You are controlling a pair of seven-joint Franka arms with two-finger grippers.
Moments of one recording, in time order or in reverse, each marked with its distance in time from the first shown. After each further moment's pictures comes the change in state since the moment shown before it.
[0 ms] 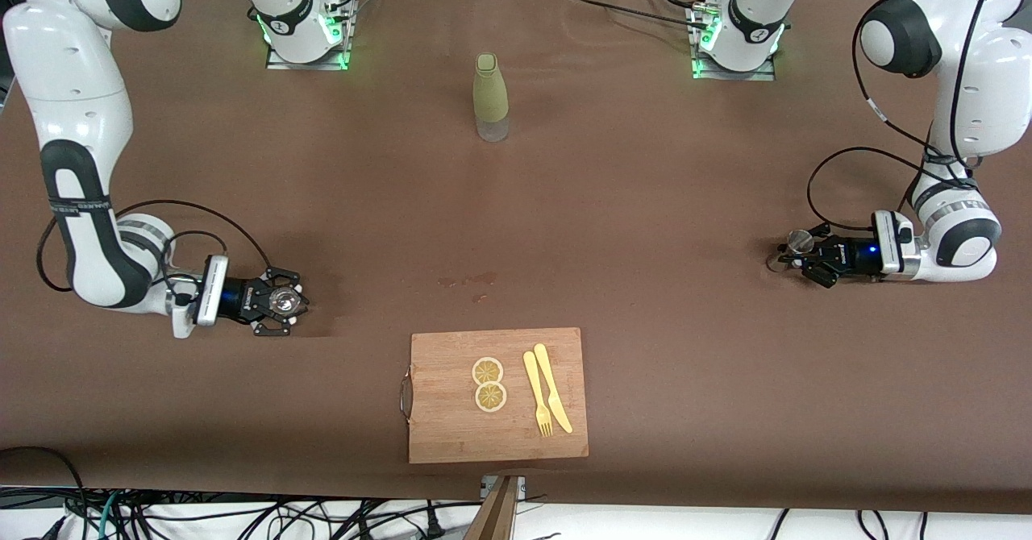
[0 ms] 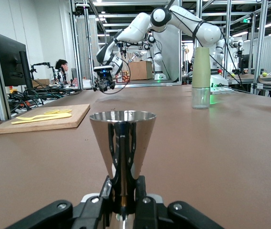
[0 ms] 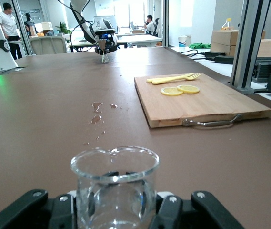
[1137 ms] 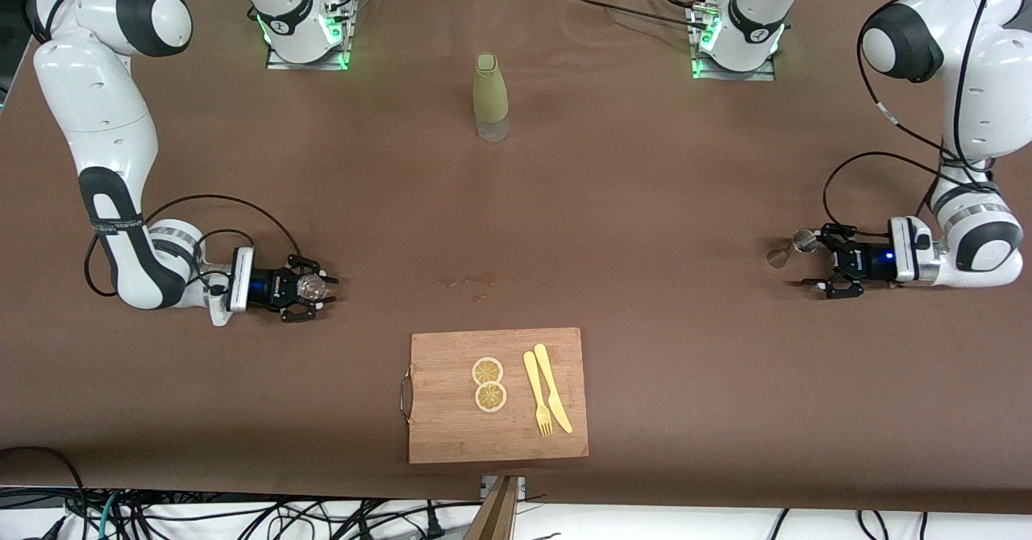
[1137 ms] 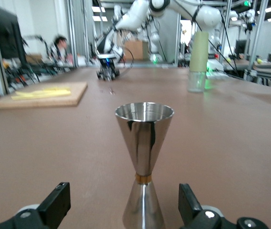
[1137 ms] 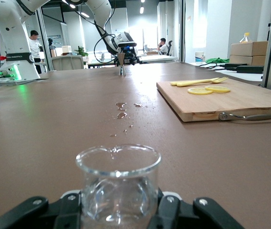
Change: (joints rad) left arm 0.009 0.018 0.033 0.130 0.085 0.025 -0.137; right arm -0.012 0.091 0.006 0.000 0.012 -0.091 -0.089
